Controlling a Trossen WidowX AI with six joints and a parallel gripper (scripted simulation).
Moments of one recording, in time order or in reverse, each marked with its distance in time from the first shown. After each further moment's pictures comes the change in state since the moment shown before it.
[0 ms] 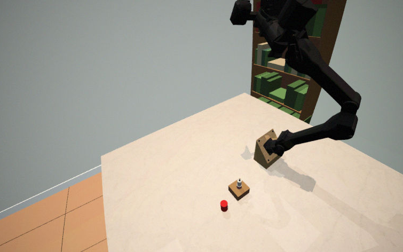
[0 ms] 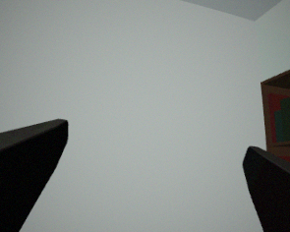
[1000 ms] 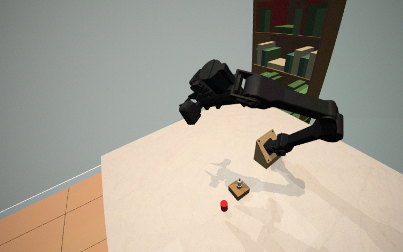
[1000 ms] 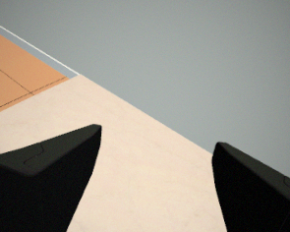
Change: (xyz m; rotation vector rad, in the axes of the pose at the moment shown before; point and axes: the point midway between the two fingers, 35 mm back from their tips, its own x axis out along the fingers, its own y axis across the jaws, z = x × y) arm -0.186 0.222 -0.207 -0.117 0.851 0.810
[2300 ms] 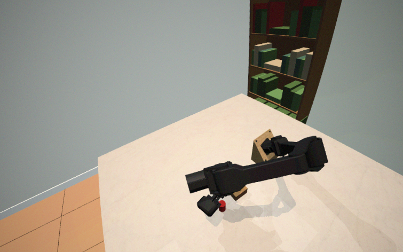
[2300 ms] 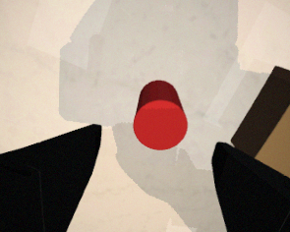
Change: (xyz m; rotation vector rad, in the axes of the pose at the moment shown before) arm -0.053 0.153 -0.337 0.268 1.254 -0.025
